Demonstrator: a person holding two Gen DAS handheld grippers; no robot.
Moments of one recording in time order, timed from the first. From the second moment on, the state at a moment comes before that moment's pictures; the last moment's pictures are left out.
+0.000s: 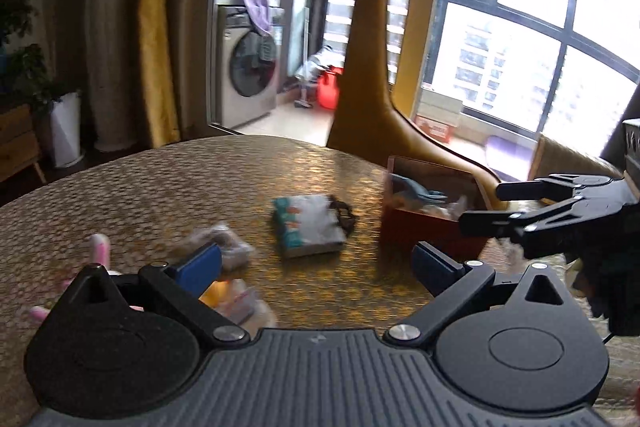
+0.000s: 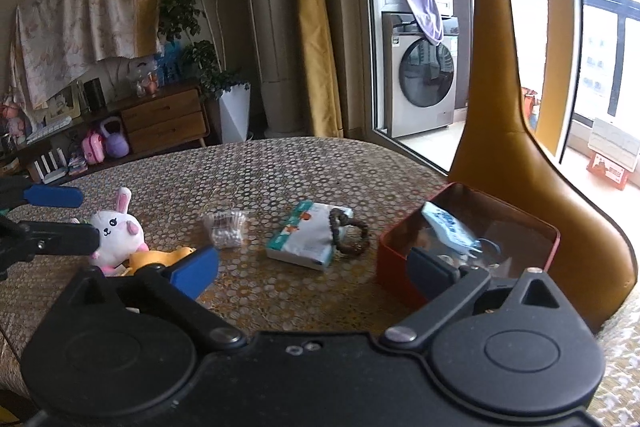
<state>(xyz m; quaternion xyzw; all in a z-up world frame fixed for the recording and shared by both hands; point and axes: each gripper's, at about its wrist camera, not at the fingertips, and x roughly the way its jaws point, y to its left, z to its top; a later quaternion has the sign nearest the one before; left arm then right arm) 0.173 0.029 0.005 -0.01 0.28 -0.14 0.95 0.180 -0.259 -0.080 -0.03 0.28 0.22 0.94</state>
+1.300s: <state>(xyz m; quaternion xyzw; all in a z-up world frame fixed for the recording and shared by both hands) 0.265 0.085 -0.098 0.07 0.40 -0.08 0.91 0.328 -0.190 -0.155 -0.06 0.36 0.19 0.91</state>
